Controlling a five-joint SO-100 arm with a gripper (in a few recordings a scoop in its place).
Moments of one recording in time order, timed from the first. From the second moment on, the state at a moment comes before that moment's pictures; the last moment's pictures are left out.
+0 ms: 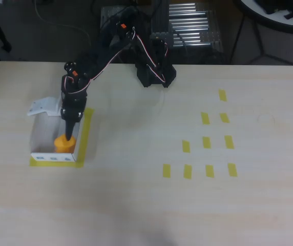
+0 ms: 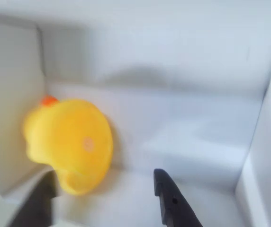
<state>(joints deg) 46.5 77.5 95.2 49.6 -48.3</state>
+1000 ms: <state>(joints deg) 21.5 140.2 91.1 70.0 -1.1</state>
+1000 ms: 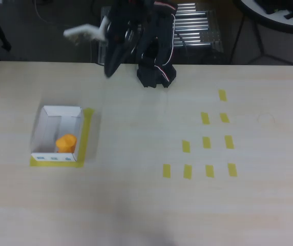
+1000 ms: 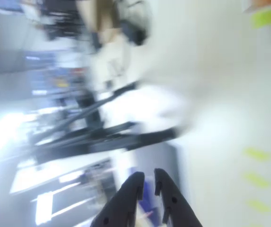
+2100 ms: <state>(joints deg) -5.3 188.3 146.8 54.8 14.4</state>
